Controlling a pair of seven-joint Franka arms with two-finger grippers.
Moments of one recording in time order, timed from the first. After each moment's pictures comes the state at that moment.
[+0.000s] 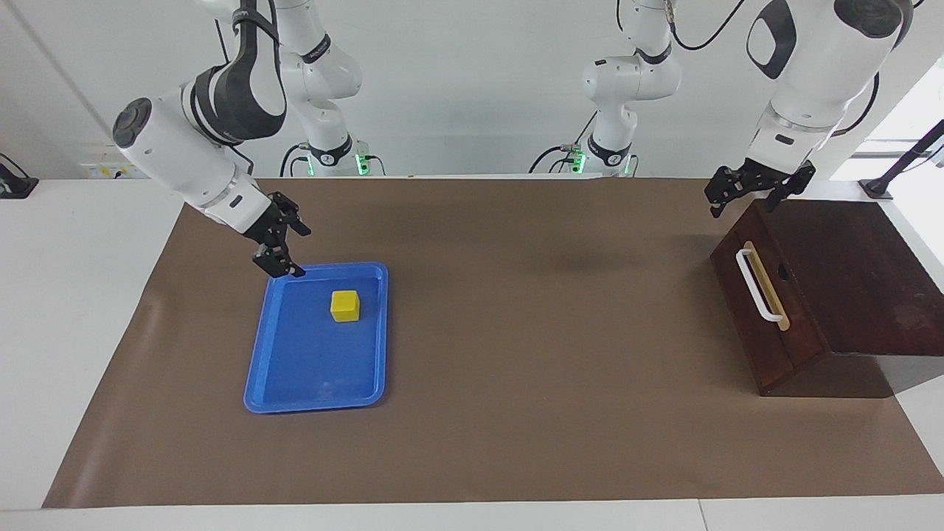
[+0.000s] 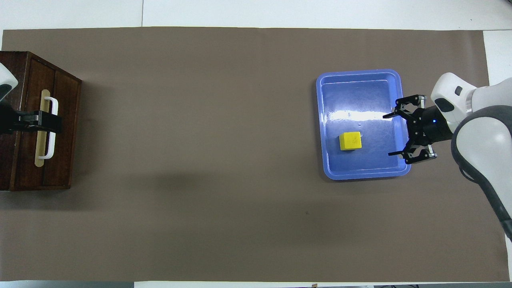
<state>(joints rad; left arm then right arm) -0.02 -0.06 -0.06 -1.76 0.15 1.73 -0.03 -0.02 0.05 -0.01 -1.98 0.45 1.93 -1.86</state>
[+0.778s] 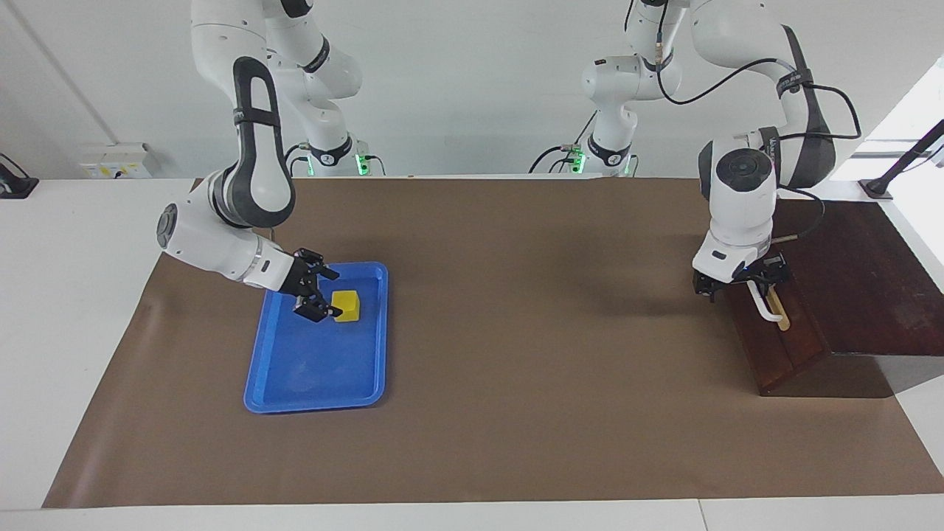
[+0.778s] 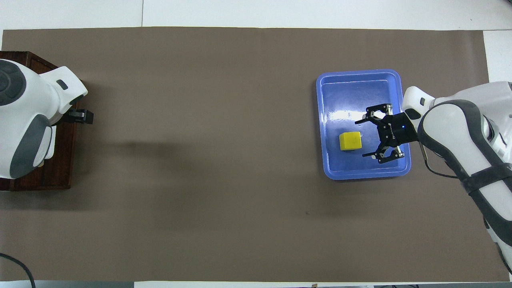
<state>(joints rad) -0.02 0.15 -0.05 -2.00 0.53 2.19 -0.17 -0.03 0.28 -0.02 -2.02 0.69 2.02 -2.23</state>
